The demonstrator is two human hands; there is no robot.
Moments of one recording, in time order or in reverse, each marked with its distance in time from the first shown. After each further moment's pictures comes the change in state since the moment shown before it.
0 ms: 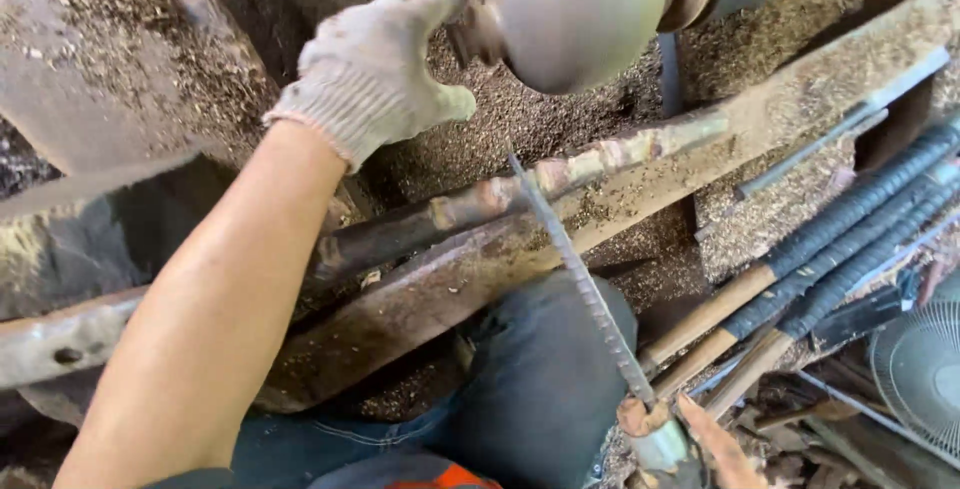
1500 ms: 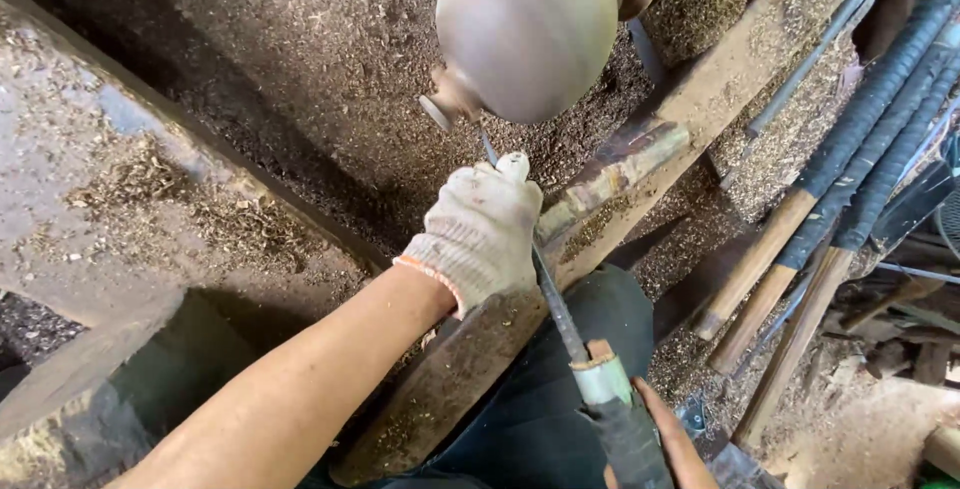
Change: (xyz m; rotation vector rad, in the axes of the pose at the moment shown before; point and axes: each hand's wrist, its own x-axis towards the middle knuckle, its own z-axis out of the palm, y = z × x) left_hand 0.013 0.027 0.039 0.148 -0.199 0.629; right_hand 0.113 0.033 0.152 -0.625 0.442 -0.233
